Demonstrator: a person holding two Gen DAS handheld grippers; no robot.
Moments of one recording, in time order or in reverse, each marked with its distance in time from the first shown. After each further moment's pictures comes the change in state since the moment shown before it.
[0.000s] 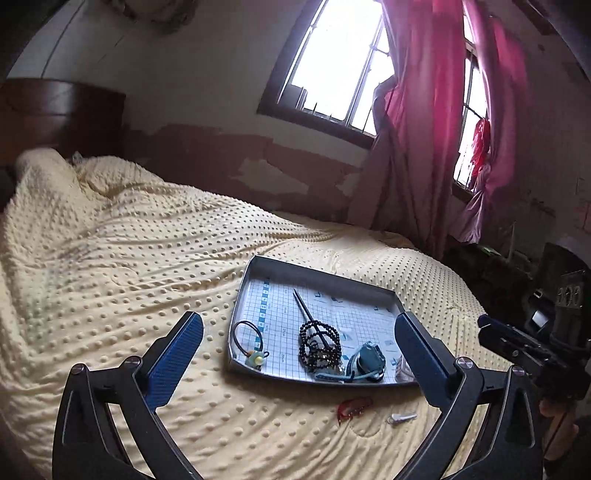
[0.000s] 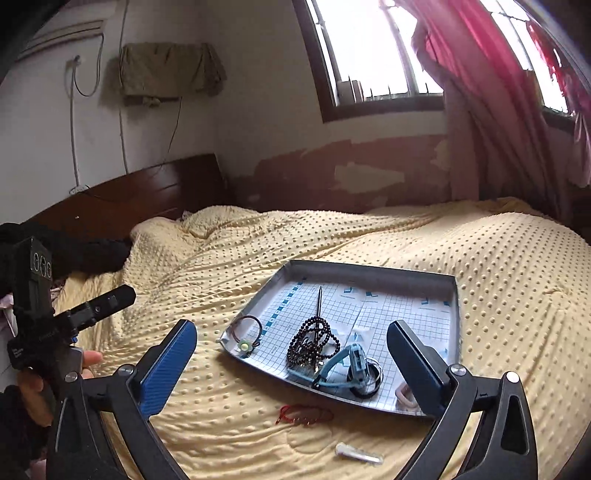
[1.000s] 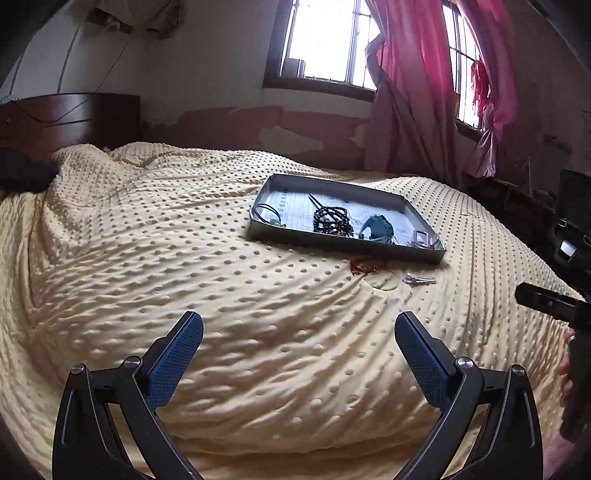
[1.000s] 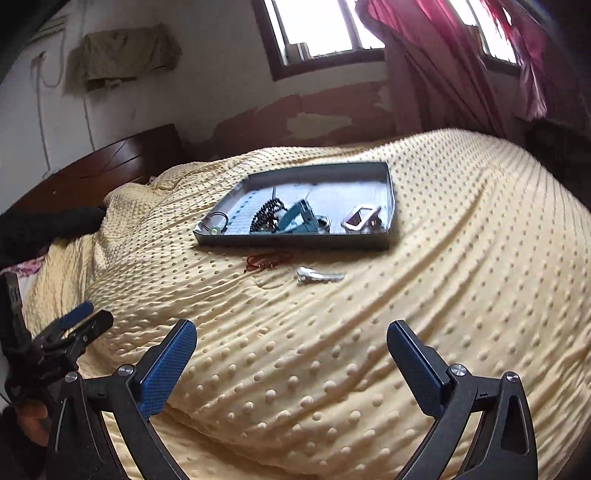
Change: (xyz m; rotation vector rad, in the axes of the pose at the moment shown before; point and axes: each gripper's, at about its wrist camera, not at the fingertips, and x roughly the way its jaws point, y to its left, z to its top) left arm -0.060 -0.041 -0.166 0.124 0.103 0.133; right arm -0.062 -0.020 -0.145 0.162 0.178 -0.124
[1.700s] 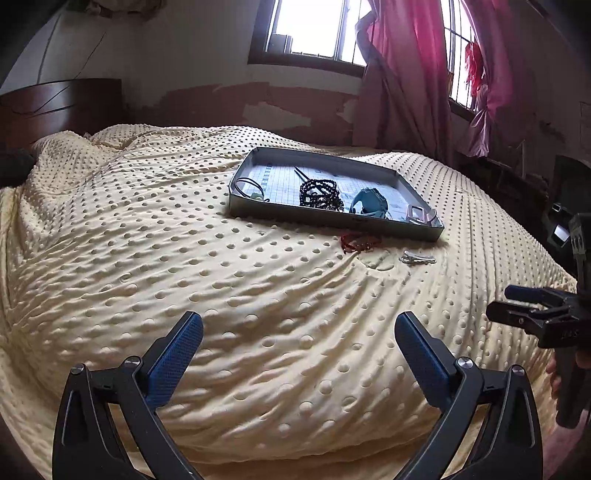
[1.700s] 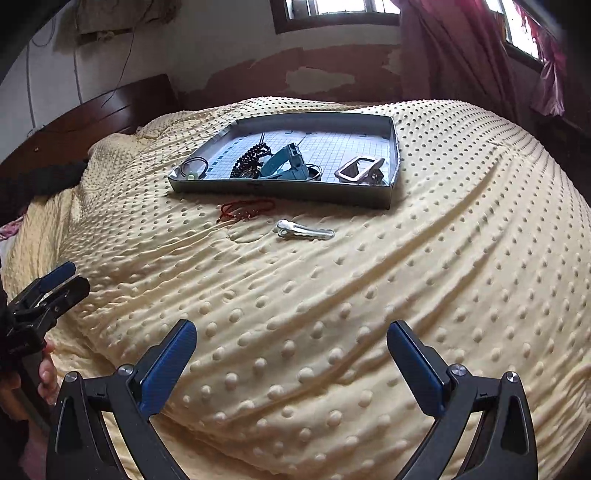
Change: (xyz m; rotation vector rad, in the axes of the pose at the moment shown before) left arm 0.035 0.000 0.000 0.021 0.096 -0.049; right arm 0.048 -0.005 0.000 -0.126 0.168 -0.065
